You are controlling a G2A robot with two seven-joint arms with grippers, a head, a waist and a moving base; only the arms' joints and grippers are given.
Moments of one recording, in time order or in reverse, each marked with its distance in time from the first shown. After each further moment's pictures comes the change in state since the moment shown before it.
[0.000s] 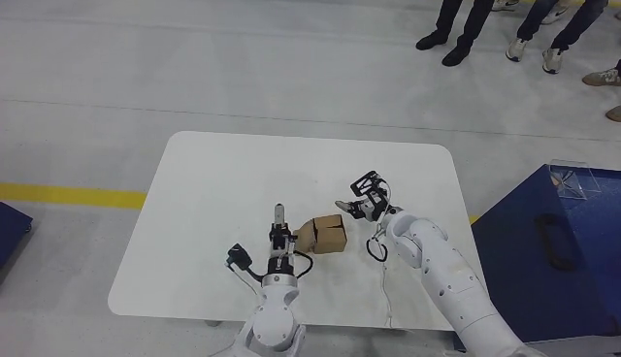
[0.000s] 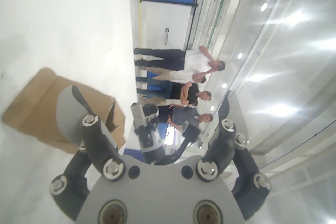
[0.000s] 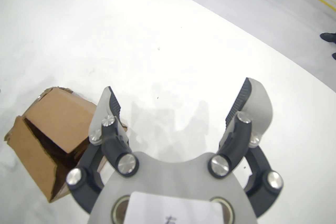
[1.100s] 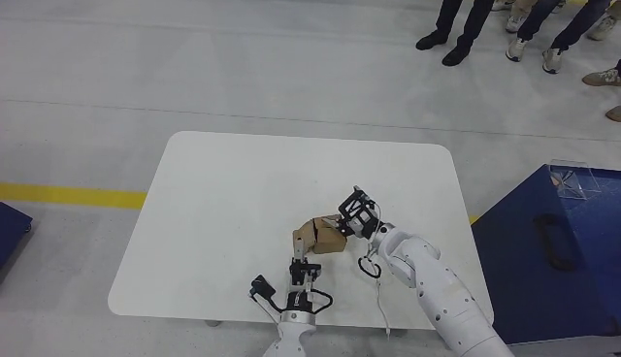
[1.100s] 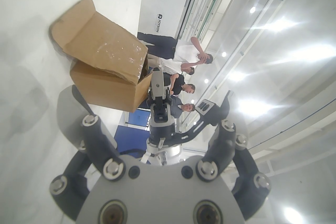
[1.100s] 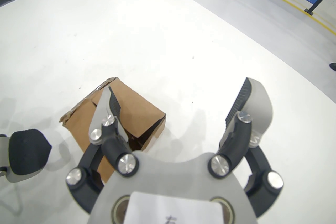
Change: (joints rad) left arm 0.007 0.024 0.160 0.243 -0.085 -0.304 0.002; right arm -0.122 0.010 -0.009 -0.142 -0.104 -0.029 -0.107
